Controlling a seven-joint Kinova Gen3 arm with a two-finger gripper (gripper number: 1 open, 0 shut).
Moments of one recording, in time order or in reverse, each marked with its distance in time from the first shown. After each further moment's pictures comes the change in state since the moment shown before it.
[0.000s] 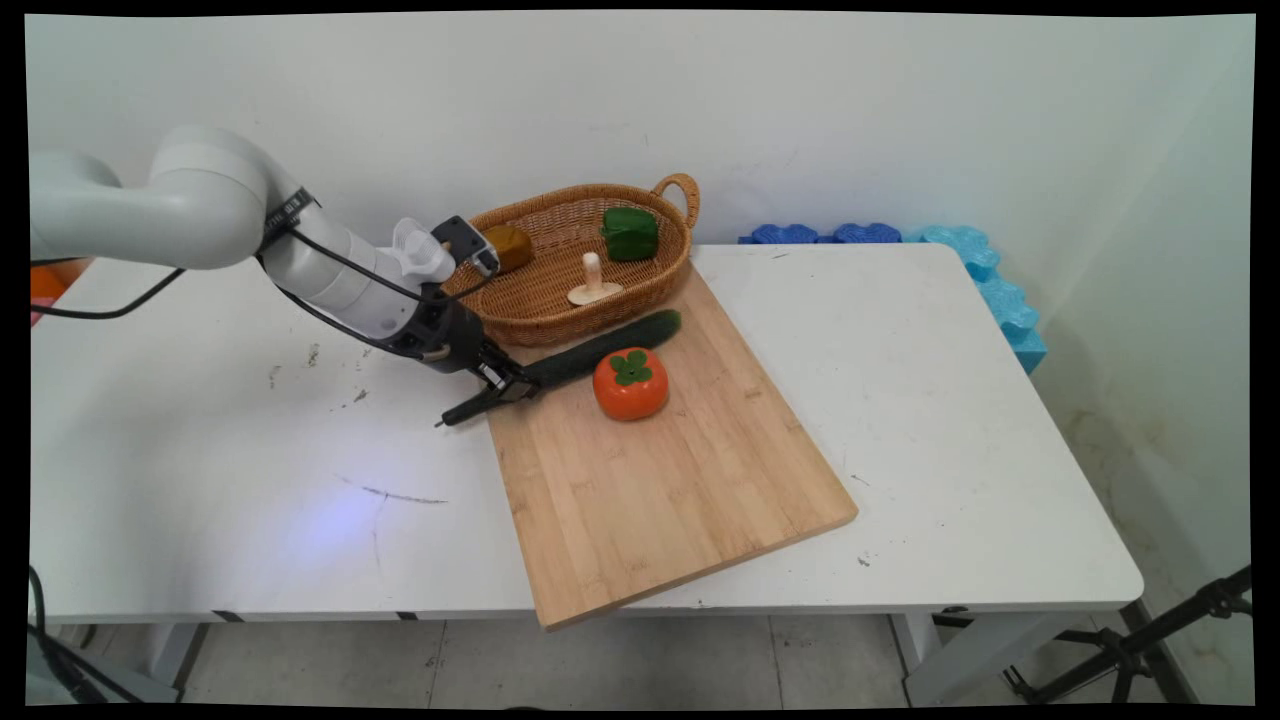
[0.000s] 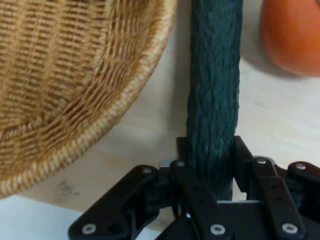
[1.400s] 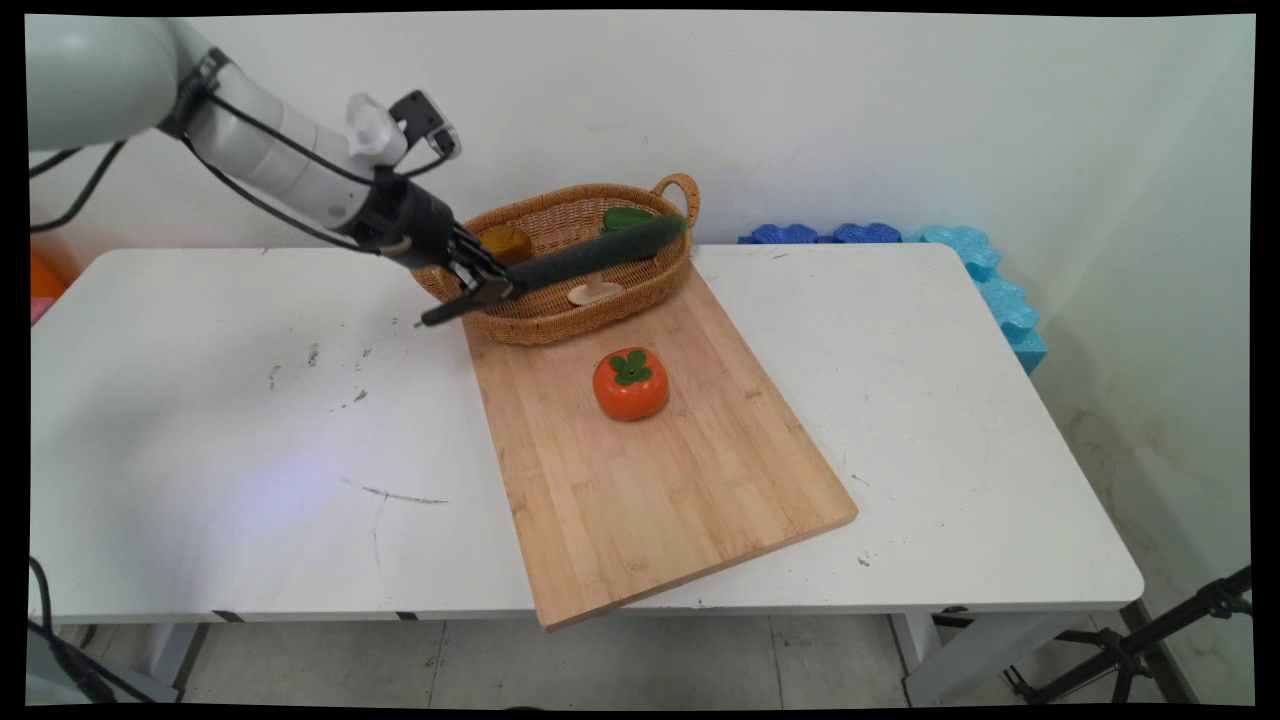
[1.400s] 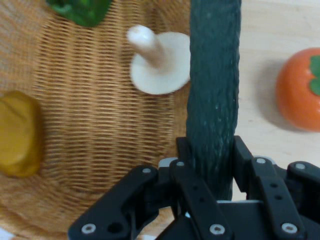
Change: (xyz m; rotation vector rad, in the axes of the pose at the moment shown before) arm 0.052 -0.040 -0.087 0.042 0.101 0.133
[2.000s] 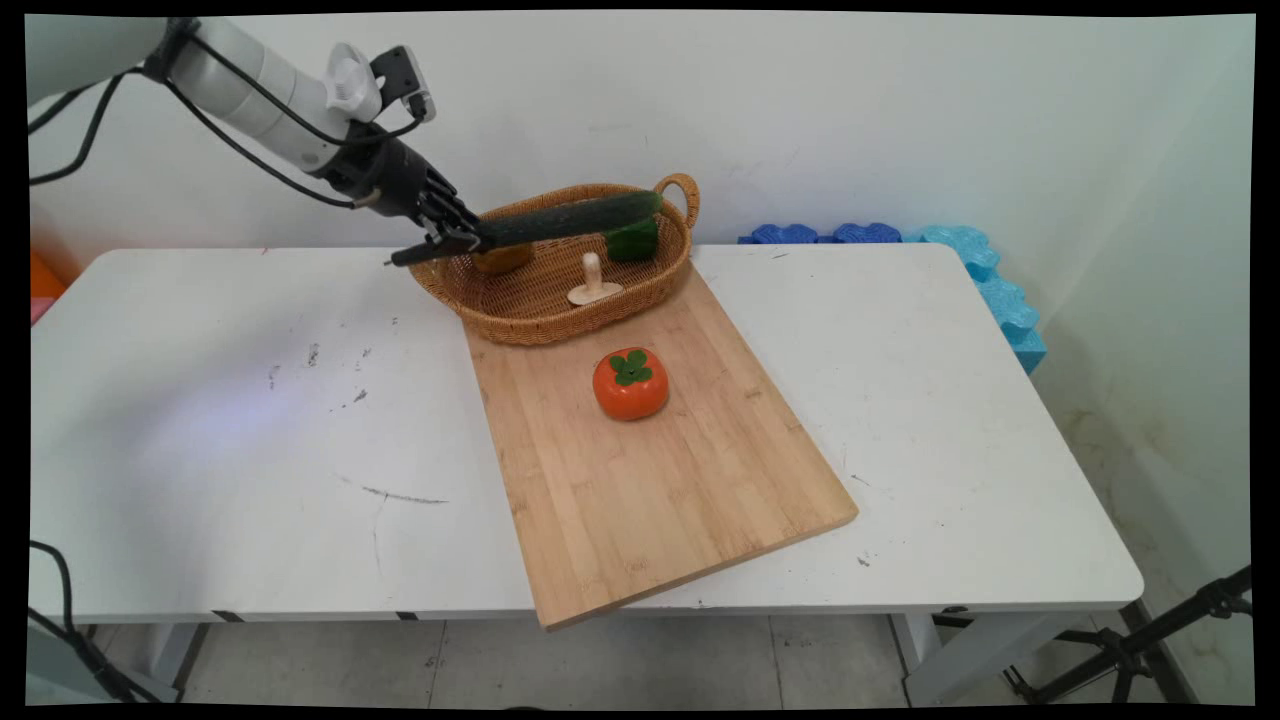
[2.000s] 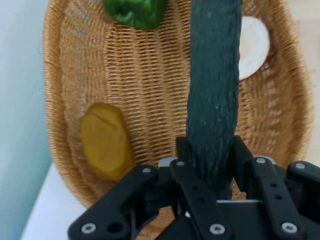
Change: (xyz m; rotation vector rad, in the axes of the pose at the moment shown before) arm 0.011 -0.064 -0.007 0.040 -0.030 0.194
